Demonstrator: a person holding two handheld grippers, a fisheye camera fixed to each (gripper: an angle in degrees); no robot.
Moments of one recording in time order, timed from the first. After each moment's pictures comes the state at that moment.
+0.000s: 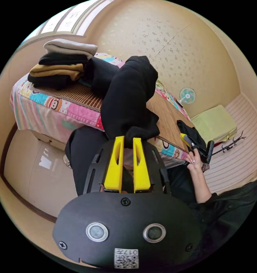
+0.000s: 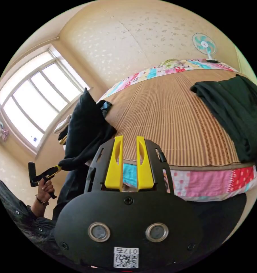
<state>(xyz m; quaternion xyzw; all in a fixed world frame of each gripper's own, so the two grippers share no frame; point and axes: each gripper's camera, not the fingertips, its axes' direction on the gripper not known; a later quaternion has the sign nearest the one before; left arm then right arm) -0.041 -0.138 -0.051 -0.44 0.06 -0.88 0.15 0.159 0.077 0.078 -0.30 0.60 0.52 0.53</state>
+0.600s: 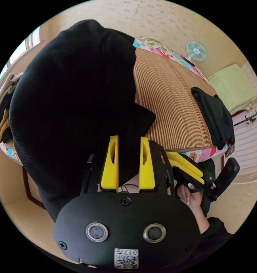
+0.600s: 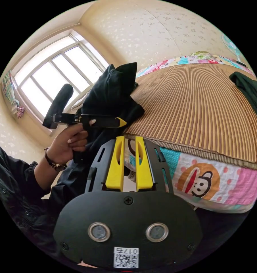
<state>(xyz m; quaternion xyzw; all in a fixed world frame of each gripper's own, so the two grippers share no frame) 0.021 -0.079 0.127 -0.53 0.20 -0.81 0.16 0.061 0.068 0.090 -0.30 0.54 0.53 0.59</state>
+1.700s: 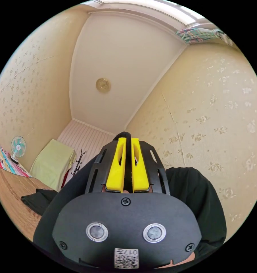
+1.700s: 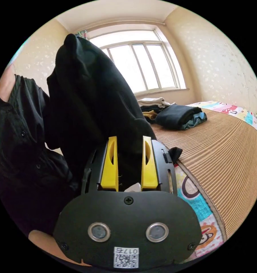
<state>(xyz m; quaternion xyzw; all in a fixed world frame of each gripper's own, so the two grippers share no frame) -0.159 -0.104 -0.308 0.50 0.10 -0.80 0.33 -0.018 -0.030 0.254 -0.34 0.24 0.36 0.83</state>
